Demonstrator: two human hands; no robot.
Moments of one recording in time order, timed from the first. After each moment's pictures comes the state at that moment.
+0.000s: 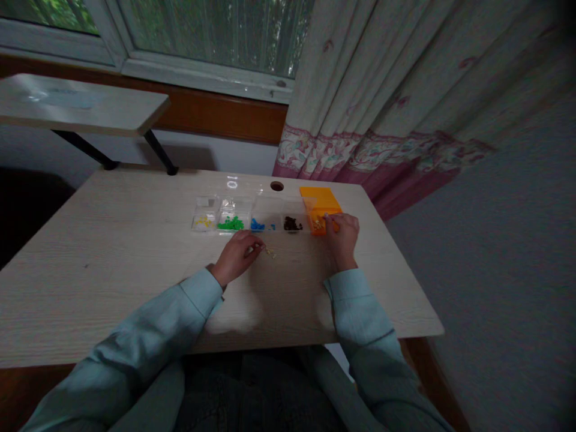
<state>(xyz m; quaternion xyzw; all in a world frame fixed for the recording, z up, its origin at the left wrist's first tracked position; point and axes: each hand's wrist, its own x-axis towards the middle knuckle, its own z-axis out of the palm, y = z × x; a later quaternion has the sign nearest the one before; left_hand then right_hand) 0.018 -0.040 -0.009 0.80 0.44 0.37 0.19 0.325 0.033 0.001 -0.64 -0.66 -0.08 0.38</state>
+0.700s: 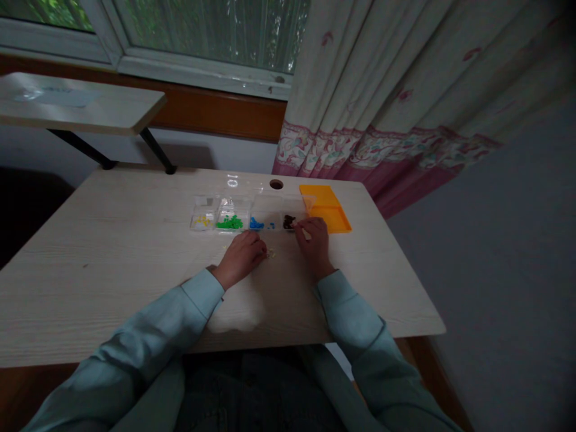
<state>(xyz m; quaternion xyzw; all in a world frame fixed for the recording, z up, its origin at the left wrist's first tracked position) 0.027 -0.042 -0.008 0.86 0.44 0.25 0.09 0.257 0.005 0.005 -0.48 -0.76 -0.02 0.44</state>
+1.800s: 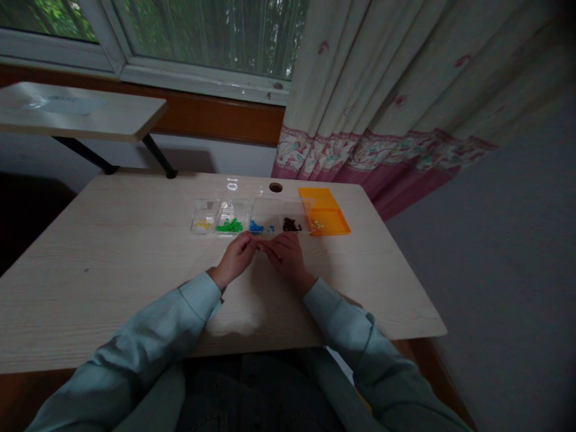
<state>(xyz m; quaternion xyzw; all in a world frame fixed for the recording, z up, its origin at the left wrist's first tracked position) 0.028 -0.037 -0.011 0.66 0.46 0.47 0.35 0.207 -0.028 -0.002 -0.36 -0.84 0.03 0.40</state>
